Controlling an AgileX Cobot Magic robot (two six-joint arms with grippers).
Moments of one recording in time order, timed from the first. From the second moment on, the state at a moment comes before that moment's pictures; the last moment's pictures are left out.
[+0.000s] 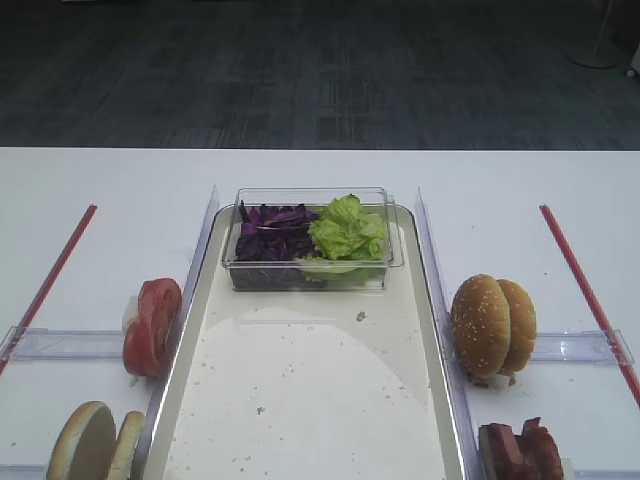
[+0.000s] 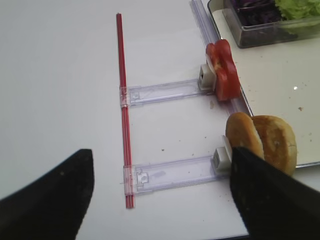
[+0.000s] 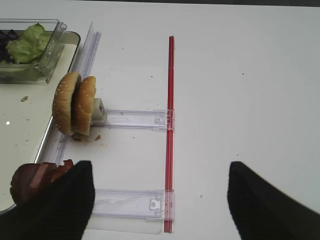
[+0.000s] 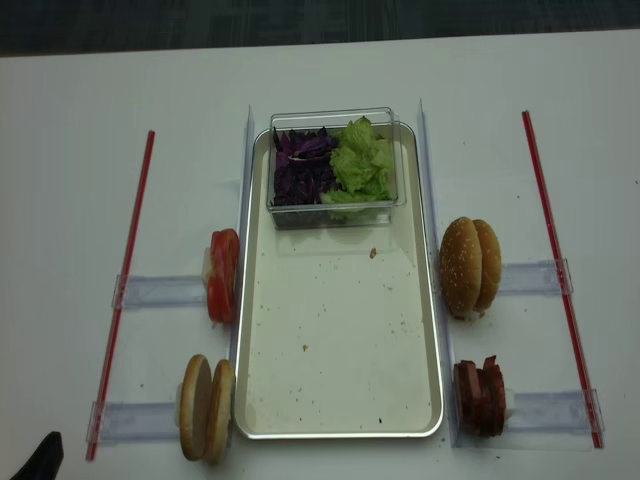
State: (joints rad) left arm -0.03 -0.01 -0.49 -0.02 1.18 0.03; right arm -0.02 -0.02 -0.48 0.08 1.13 -0.06
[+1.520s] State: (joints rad) left arm -0.03 0.95 -0.76 -0.08 1.18 0.03; right arm -0.02 -0.02 -0.48 0.08 1.13 -0.07
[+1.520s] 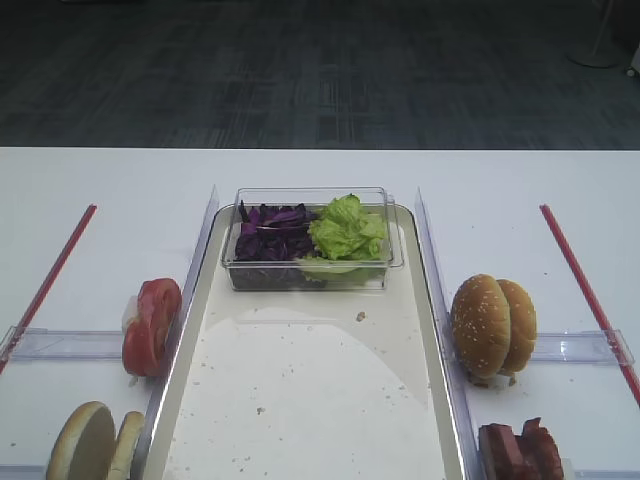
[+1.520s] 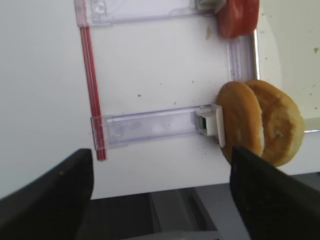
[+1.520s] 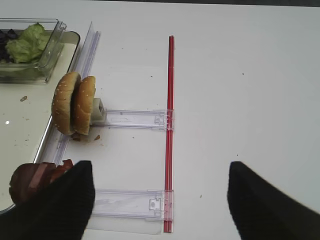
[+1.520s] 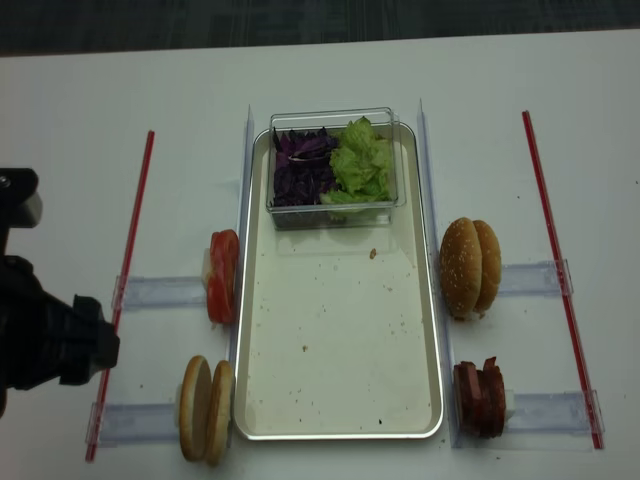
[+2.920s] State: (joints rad) left arm -0.04 1.21 -0.79 -0.14 1.22 0.00; right arm -0.02 -0.02 -0.48 0.08 1.13 -0.07
